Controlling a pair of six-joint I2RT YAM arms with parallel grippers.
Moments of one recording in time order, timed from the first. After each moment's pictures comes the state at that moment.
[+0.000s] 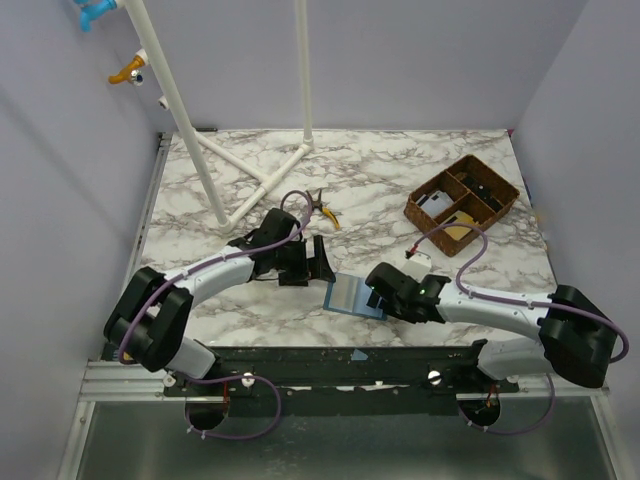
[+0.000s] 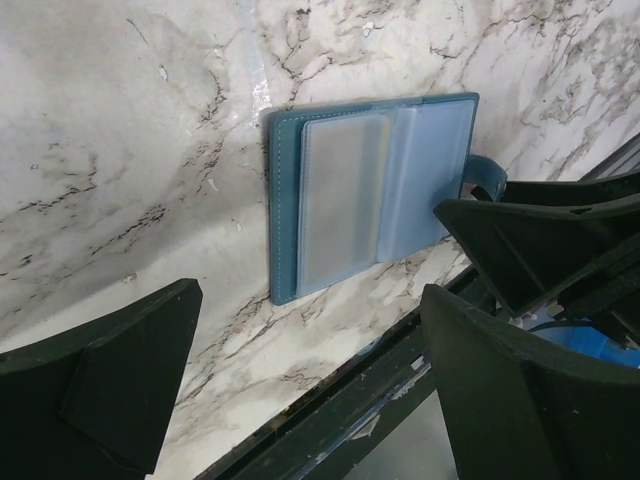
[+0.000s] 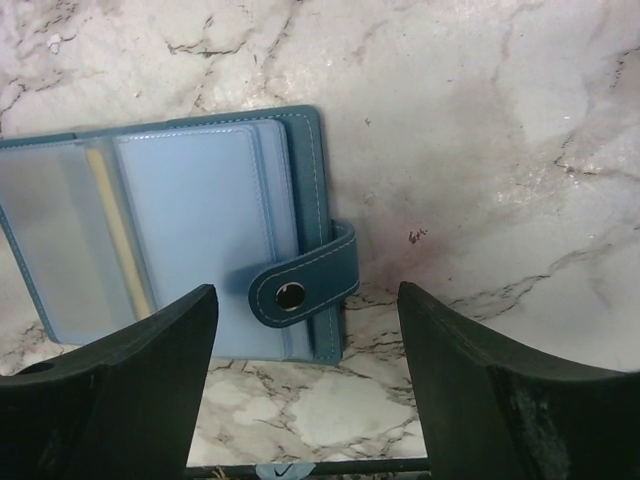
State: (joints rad) left arm -0.57 1.45 0.78 -0.23 0.44 -0.68; right arm 0.97 1.28 0.62 -0.51 0.44 1.26
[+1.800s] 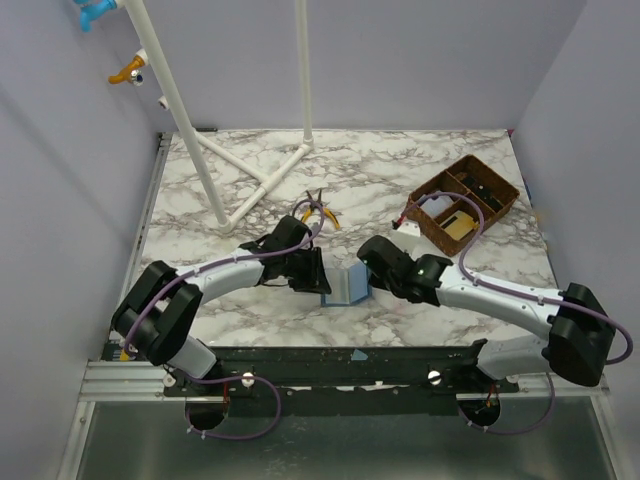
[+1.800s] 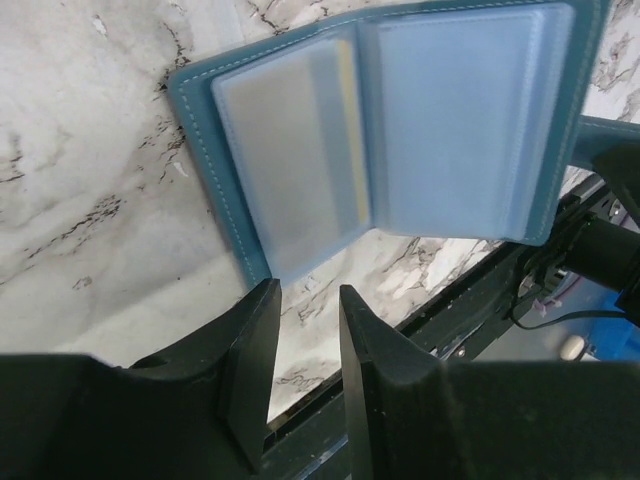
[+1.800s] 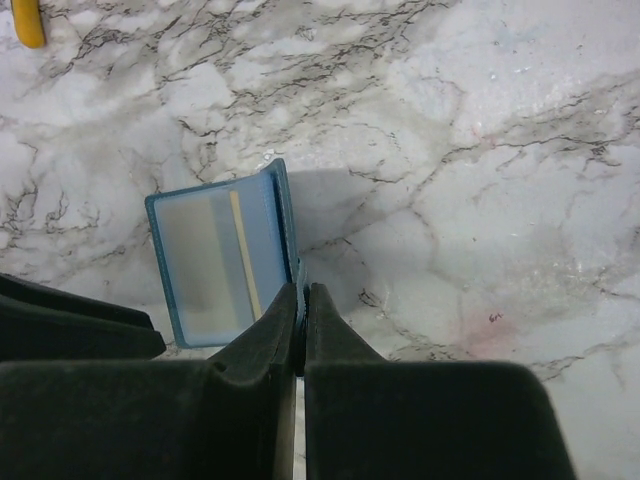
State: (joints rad) left arm -0.66 1.53 0.77 -0.20 0.42 -0.70; right arm 0.95 1.29 0.83 -0.52 0.54 1.04
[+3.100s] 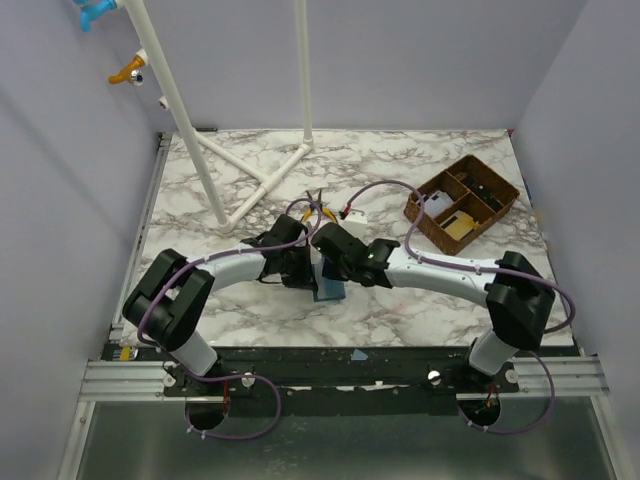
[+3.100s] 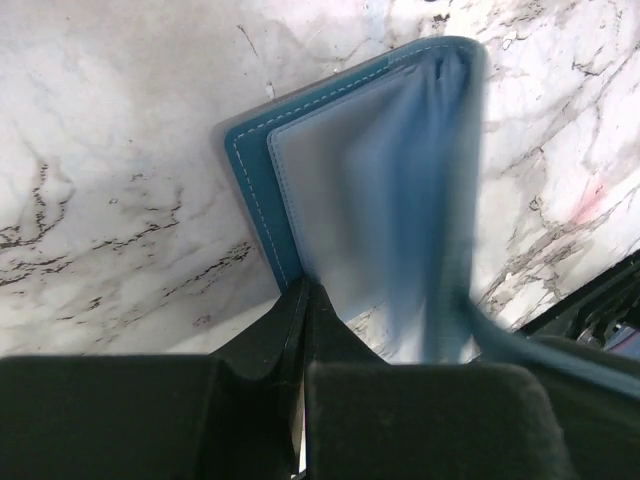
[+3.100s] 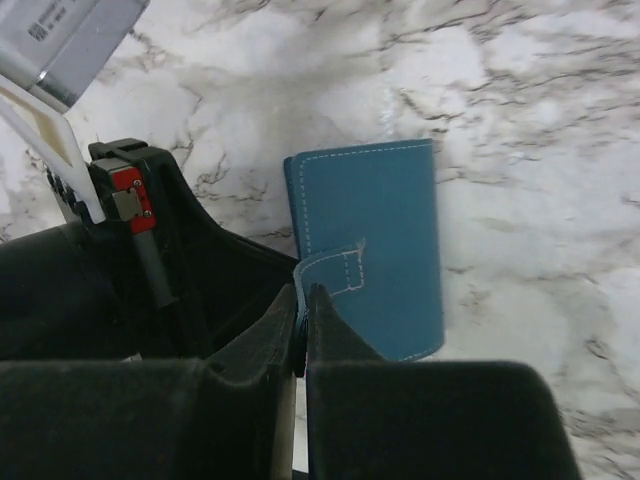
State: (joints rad) left arm -0.60 1.59 0.78 -0.22 0.32 -0.64; right arm 1.02 1.63 1.15 -0.46 0.42 0.99
